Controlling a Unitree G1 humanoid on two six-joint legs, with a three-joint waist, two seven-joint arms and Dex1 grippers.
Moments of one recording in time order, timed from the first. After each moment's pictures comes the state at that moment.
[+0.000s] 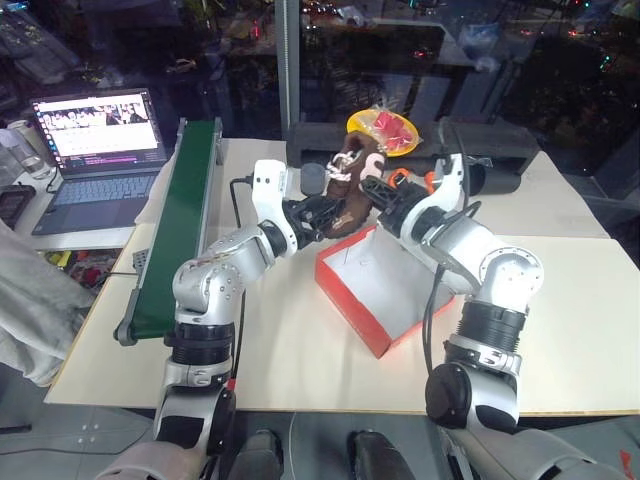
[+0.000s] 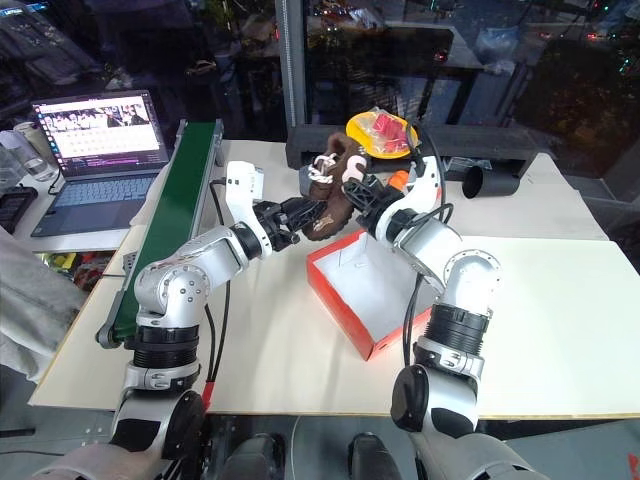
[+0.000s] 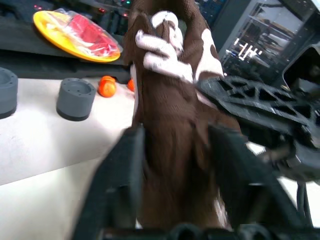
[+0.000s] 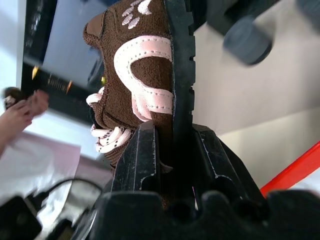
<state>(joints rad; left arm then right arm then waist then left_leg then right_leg) -0.73 0.14 0.09 -0.08 -0.56 0.85 -0.36 -0.86 -0.03 -0.53 0.05 1.08 1.07 -0.27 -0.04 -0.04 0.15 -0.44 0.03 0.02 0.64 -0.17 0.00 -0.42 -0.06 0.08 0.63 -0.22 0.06</state>
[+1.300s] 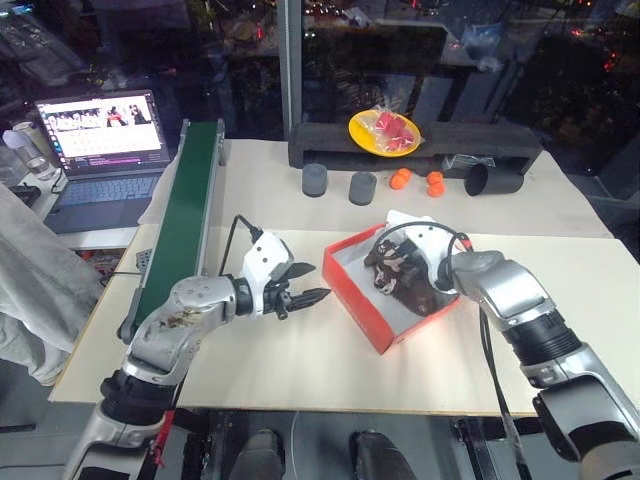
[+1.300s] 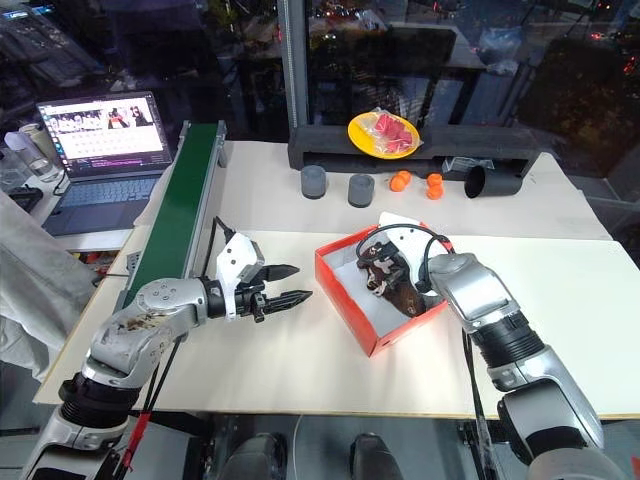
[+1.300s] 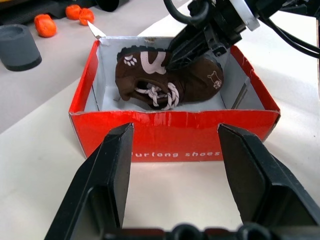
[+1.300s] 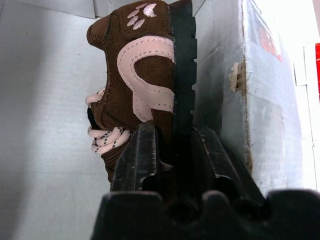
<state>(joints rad) -0.42 0.53 -0.16 -0.30 -0.40 0.65 -0.76 -0.73 -0.61 0.34 0.11 0.21 0.97 0.40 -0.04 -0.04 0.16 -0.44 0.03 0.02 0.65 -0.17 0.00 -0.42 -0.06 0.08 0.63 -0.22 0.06</state>
